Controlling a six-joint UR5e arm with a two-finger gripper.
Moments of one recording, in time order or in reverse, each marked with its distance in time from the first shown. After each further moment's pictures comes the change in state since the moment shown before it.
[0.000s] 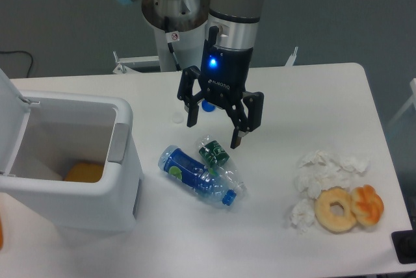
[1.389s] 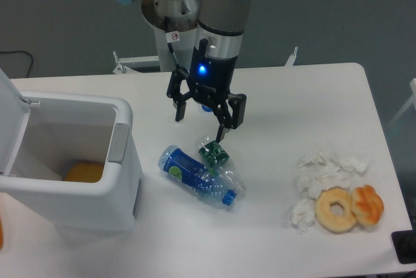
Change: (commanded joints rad) arm -0.006 0.051 -0.193 0.005 0.006 -0.055
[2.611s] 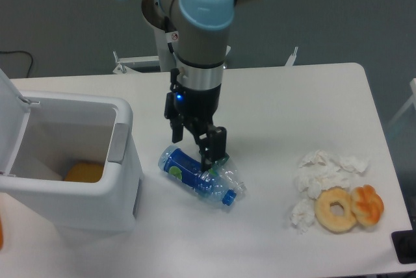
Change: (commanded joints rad) arm -0.146 -0.129 0.167 0.024 0.144 0.203
